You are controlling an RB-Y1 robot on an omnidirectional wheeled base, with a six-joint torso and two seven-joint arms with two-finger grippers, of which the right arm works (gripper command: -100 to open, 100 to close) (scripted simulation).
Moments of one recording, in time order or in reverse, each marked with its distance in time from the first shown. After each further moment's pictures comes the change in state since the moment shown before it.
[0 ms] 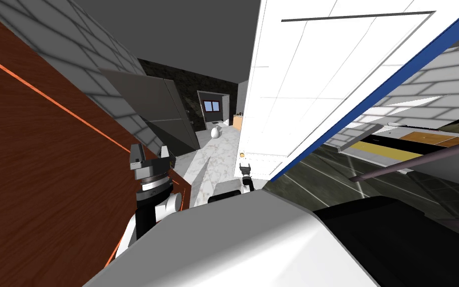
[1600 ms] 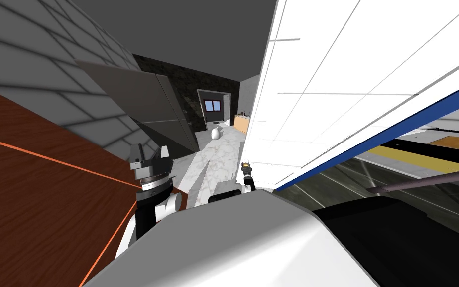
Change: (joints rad) arm -0.013 -0.023 -0.020 0.037 -0.015 -0.001 -0.005
